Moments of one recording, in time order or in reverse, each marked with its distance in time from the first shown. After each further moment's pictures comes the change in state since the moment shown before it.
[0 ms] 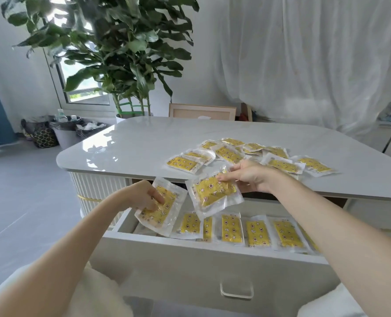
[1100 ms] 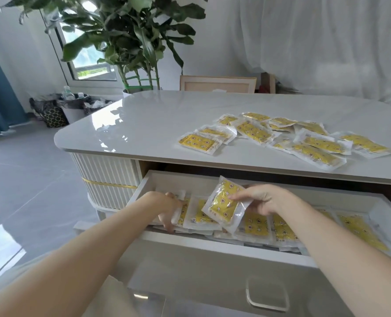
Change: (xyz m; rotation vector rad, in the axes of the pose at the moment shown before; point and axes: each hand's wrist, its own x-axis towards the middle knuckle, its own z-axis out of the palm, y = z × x) left_hand 0.071 -0.023 0.066 0.893 -0.420 -0.098; right_hand 0.085 0.094 0.044 0.319 -0.140 0.340
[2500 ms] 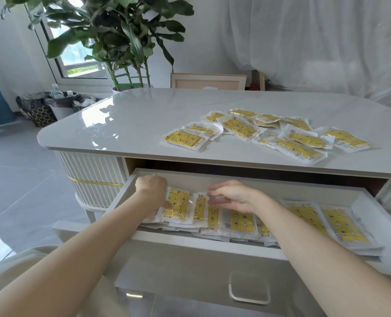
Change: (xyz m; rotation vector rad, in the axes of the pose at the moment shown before) left_hand -0.006 0.010 -0.010 -0.127 0.433 -0.273; right_hand 0.003 0.011 0.018 -0.041 -0.015 -0.166
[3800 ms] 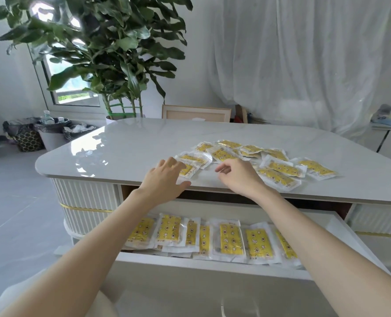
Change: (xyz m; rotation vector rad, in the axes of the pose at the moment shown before) left_hand -0.016 0.001 -0.073 -0.388 0.491 0.296; right_hand -0.072 -0.083 -0.012 -0.846 0.509 -0.562
